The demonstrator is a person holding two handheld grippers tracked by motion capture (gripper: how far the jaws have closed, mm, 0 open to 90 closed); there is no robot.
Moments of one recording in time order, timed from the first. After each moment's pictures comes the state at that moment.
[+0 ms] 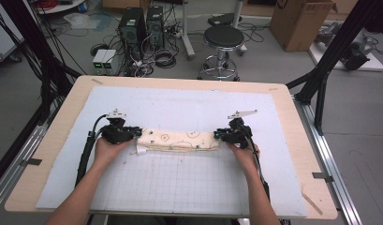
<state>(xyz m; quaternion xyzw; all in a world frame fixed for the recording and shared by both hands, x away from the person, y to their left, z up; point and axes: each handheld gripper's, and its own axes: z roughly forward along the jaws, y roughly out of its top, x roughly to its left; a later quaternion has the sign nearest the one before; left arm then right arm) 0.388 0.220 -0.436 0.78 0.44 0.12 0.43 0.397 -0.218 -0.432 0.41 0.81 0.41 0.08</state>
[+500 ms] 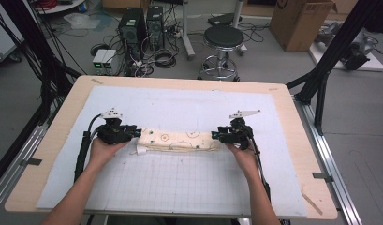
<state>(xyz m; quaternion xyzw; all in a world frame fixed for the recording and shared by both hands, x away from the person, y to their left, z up) 0.377 0.225 -0.421 0.78 0.41 0.12 0.46 0.388 -0.217 -0.421 0.40 0.80 0.44 0.07</state>
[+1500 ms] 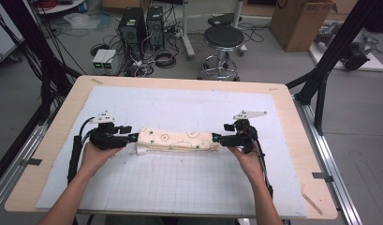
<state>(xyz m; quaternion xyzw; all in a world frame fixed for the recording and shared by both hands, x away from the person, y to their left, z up) 0.349 0.235 -0.405 0.78 0.38 0.12 0.49 0.366 -0.220 -0.398 0.39 0.79 0.46 0.10</state>
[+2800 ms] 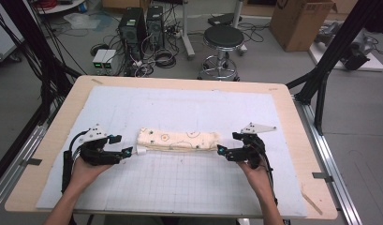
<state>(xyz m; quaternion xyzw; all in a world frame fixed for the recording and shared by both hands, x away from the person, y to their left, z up) 0.304 0.247 -0.411 0.78 0.37 0.15 0.48 0.323 -0.235 -0.406 0.39 0.78 0.47 0.13</state>
